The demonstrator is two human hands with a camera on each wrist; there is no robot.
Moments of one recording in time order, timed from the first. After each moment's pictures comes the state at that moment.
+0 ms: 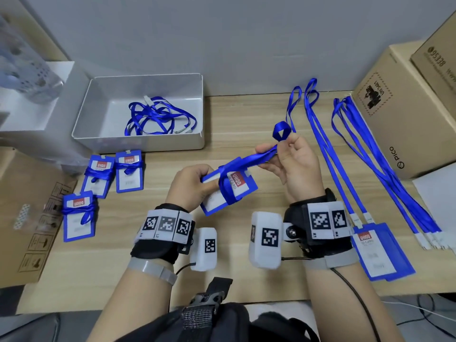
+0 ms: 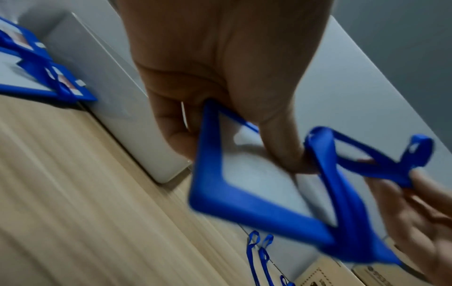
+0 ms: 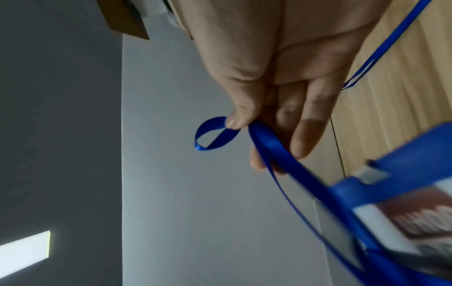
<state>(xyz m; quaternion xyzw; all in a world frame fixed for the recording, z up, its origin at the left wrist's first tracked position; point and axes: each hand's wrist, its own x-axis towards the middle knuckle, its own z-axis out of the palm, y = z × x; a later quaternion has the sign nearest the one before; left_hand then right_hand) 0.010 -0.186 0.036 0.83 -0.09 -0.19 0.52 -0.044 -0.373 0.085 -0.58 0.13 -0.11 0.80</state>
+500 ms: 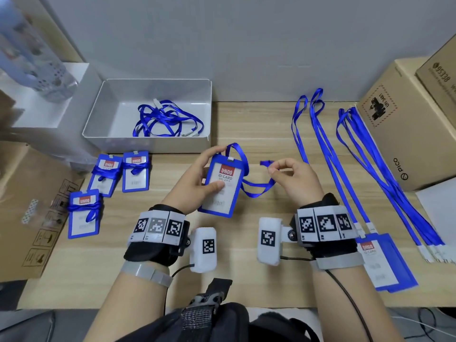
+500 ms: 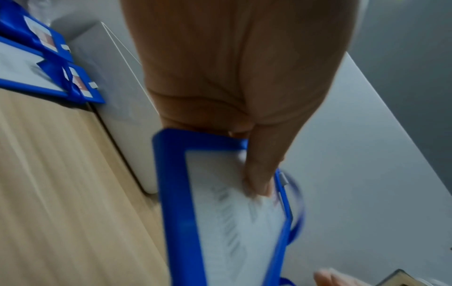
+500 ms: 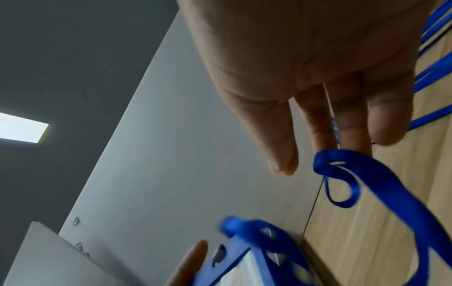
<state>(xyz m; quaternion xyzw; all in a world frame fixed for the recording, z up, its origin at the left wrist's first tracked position) 0.005 -0.178 0.064 0.73 -0.14 -0.24 0.62 -0.041 -0.387 0.063 -0.82 0.20 0.00 0.54</state>
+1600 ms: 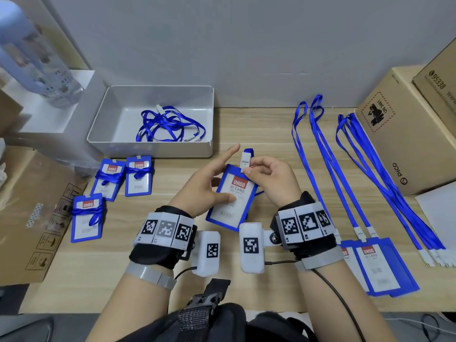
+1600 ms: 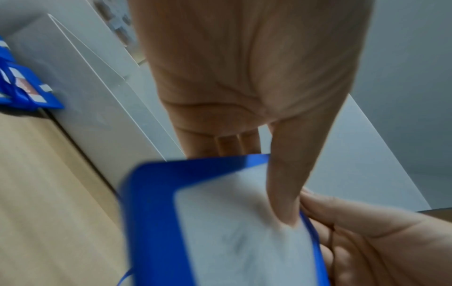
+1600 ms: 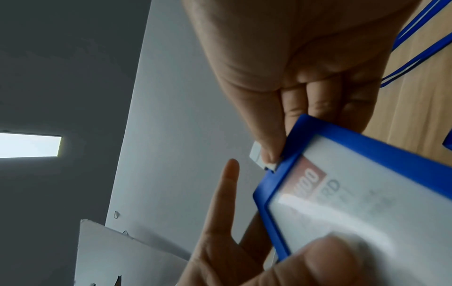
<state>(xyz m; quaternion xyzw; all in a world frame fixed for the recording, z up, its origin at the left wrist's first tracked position) 0.002 -0.185 0.083 0.75 -0.18 -0.27 0.57 -0.027 -0.347 0.076 -0.75 0.14 0.00 0.65</state>
